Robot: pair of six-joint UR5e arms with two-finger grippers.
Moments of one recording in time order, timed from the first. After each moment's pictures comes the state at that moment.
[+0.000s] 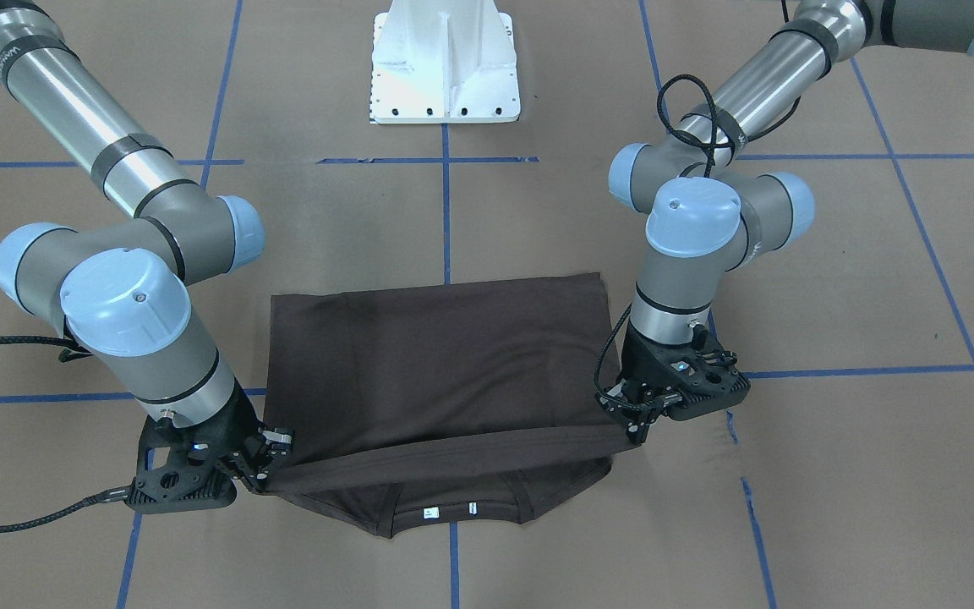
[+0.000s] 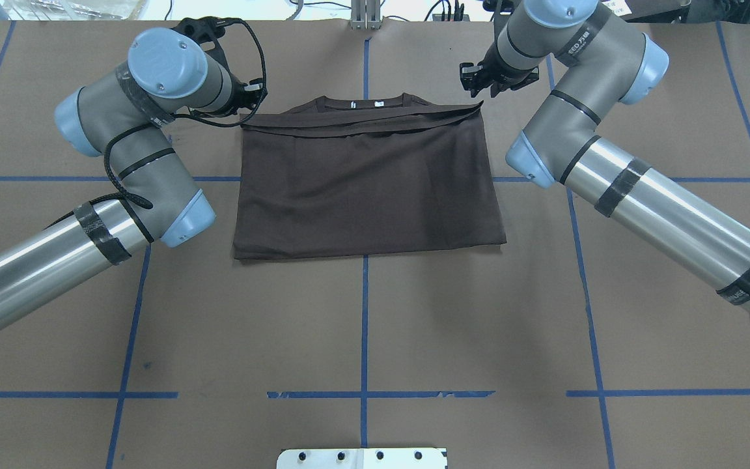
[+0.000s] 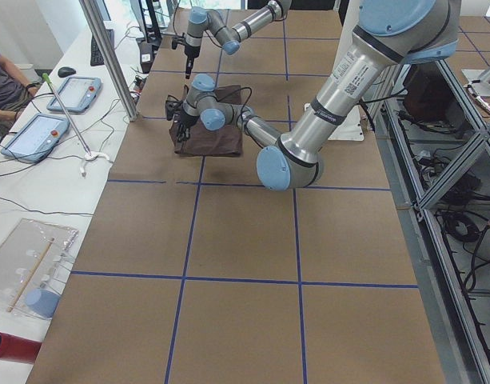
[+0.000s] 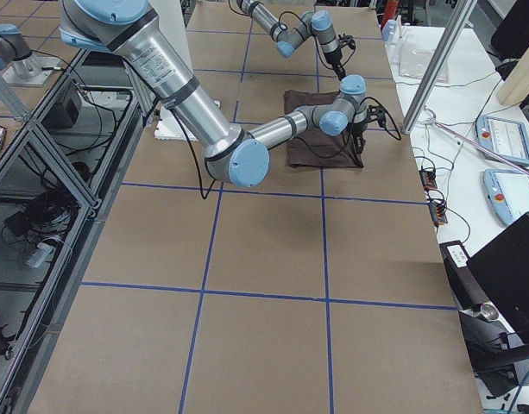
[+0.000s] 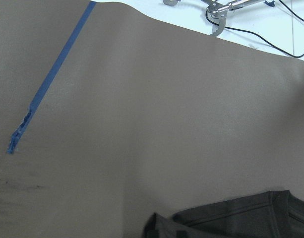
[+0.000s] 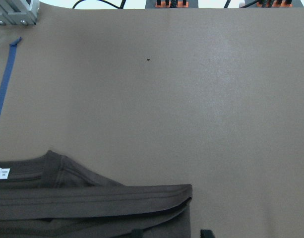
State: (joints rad) left arm -0.79 -2.28 -1.31 -2.03 -1.69 -1.33; right arm 0.90 -0.81 1.16 -1.10 1.96 0.94
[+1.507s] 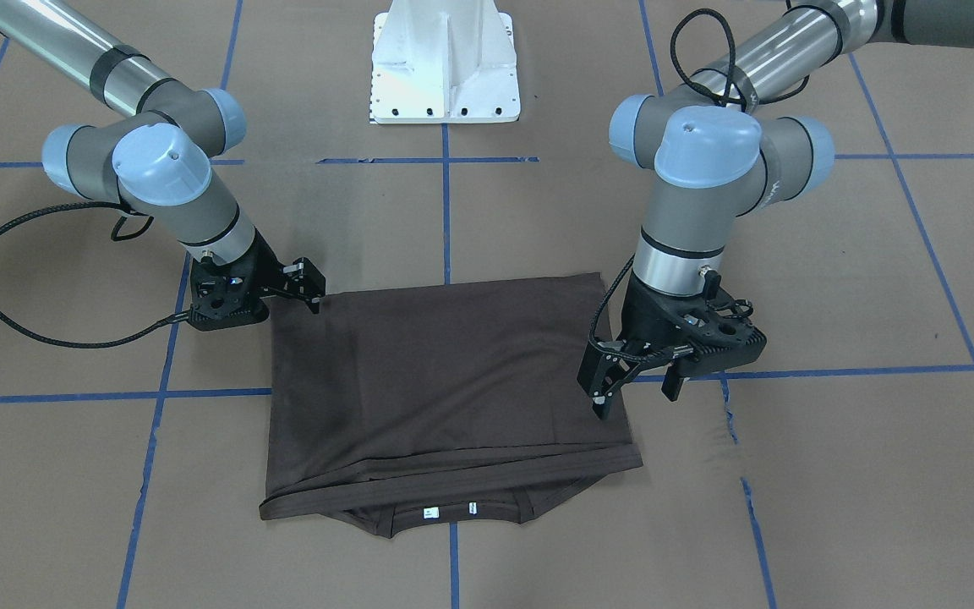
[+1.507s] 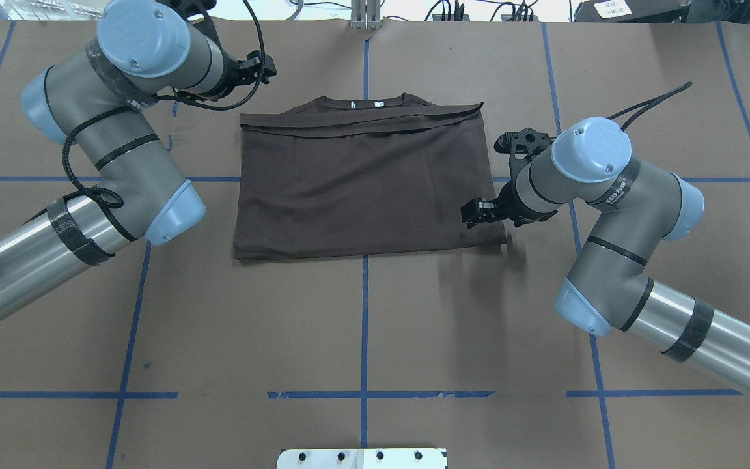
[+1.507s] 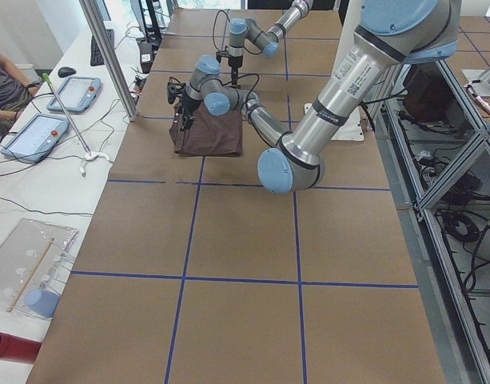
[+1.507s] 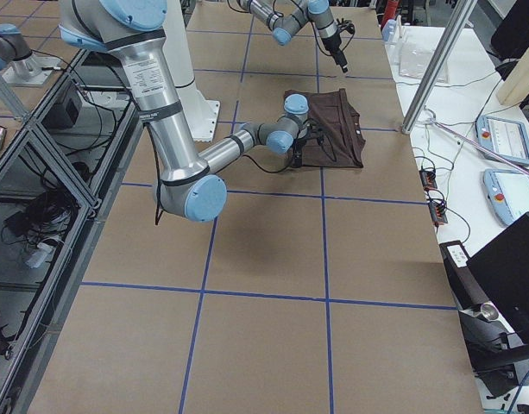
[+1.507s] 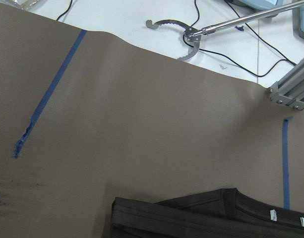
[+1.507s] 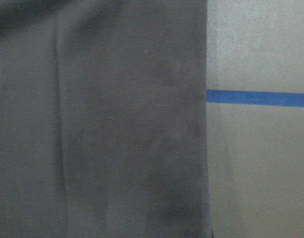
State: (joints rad) left arm -0.81 -2.26 -1.49 -1.92 -1.70 -1.35; right arm 0.67 -1.16 1.59 -1.16 2.00 1.08
